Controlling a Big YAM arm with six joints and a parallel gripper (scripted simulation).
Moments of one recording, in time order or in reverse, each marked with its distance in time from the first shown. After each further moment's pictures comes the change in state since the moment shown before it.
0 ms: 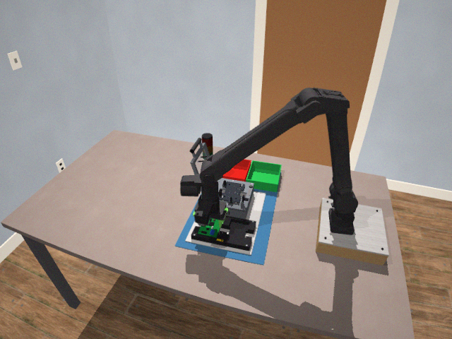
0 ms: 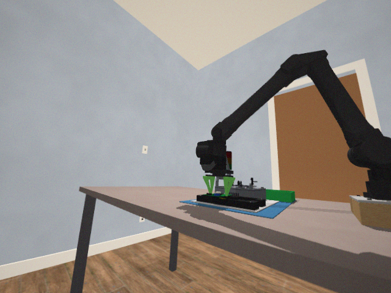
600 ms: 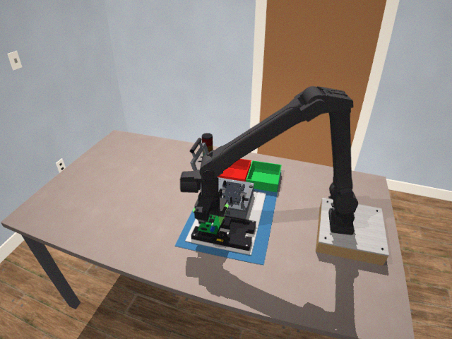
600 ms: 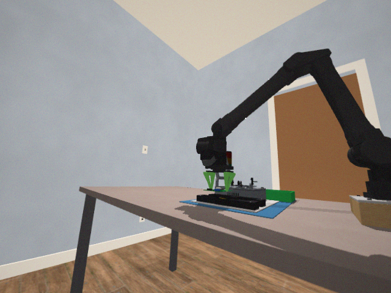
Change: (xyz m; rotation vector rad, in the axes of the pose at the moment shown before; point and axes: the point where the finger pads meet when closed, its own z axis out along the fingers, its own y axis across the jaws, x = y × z) arm 0.000 0.001 -0.017 -0.003 0.001 0.000
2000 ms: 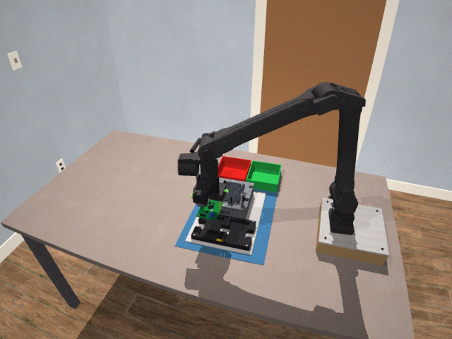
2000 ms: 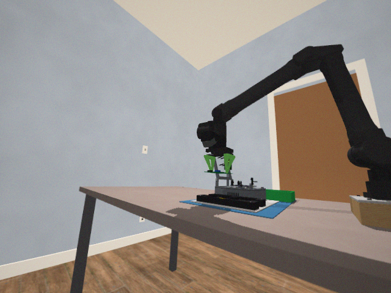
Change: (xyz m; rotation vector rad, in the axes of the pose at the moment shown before) arm 0.001 -0.001 -0.070 0.000 0.000 0.000
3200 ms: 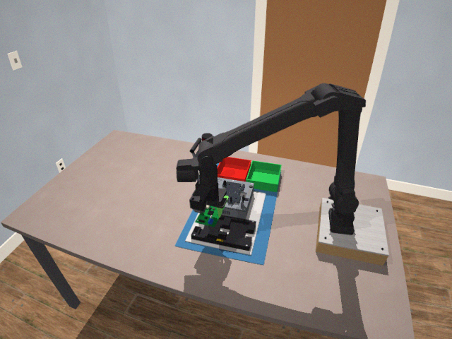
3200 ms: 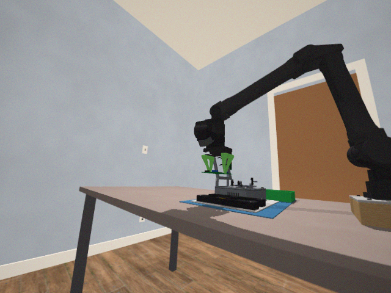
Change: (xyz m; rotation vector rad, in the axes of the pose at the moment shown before) arm -0.027 0.007 0.003 -0.009 -0.008 0.064
